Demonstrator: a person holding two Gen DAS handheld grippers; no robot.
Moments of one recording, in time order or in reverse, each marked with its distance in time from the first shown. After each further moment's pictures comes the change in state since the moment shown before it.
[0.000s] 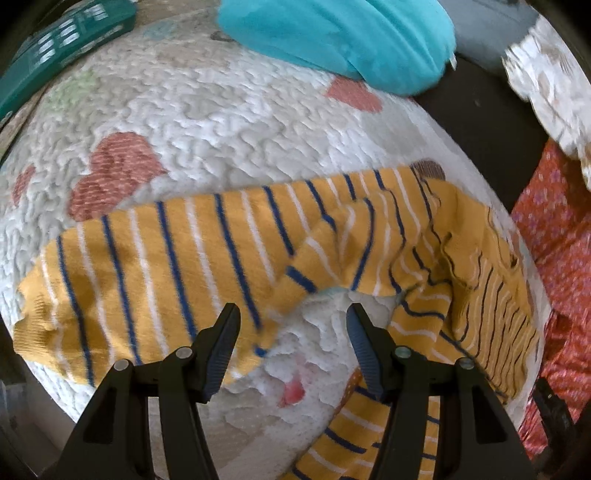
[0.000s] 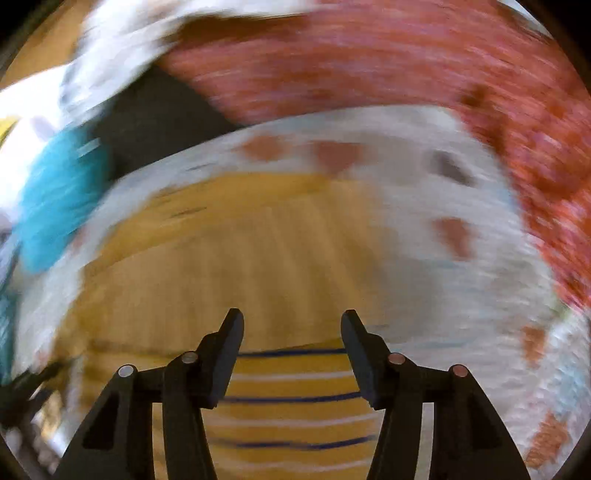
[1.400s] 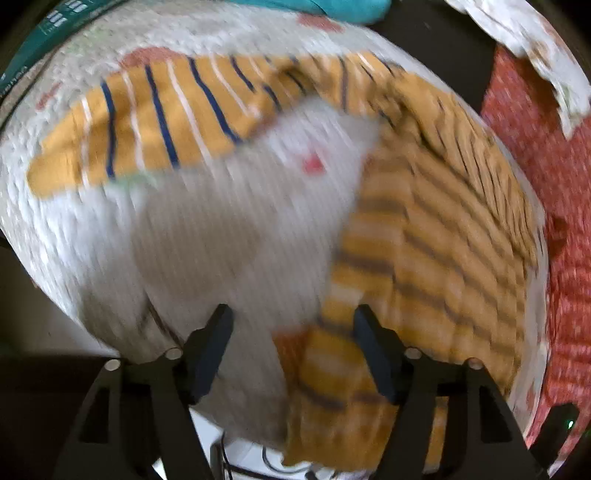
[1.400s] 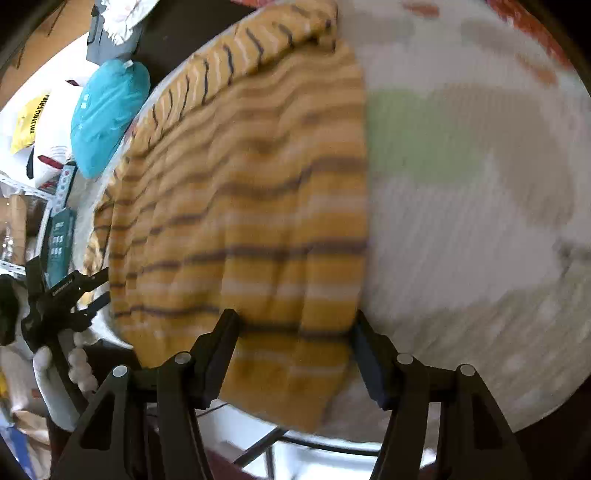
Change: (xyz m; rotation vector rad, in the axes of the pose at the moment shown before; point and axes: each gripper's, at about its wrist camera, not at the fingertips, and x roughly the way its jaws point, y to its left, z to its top) left arm -0.024 0.021 -0.157 0.193 0.141 -0.034; right arm -0.034 -0.062 -0.236 0.173 0.282 0.244
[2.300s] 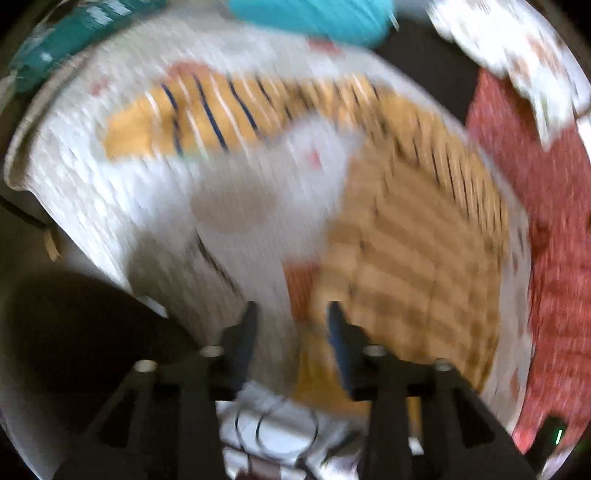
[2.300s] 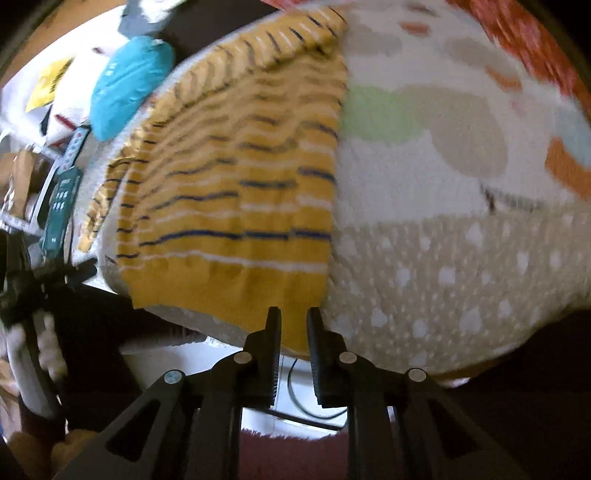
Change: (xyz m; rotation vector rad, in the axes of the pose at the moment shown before) left arm -0.091 0.026 -0.033 -0.097 -0.113 -0.009; right arm -0.060 -0.003 -0.038 -0.163 -0.001 -0.062
